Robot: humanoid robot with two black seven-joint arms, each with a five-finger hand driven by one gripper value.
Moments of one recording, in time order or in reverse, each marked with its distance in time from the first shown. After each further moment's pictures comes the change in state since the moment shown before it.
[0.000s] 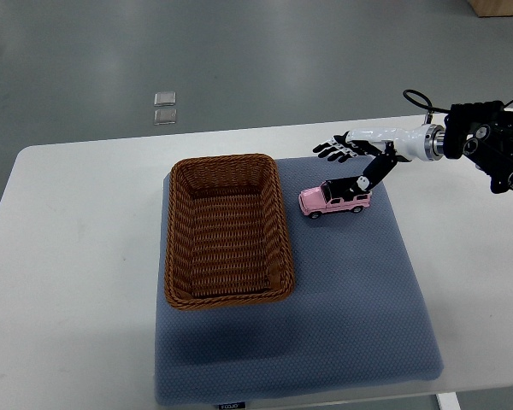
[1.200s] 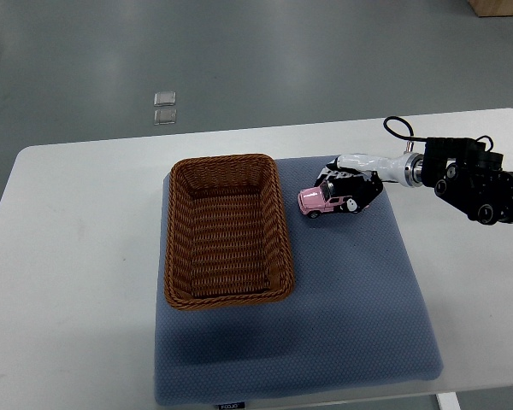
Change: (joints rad) left arm 0.000 0.000 0.000 0.000 0.000 0.000 0.000; right arm -0.032 0.063 -0.182 -0.006 -0.001 -0.251 0.001
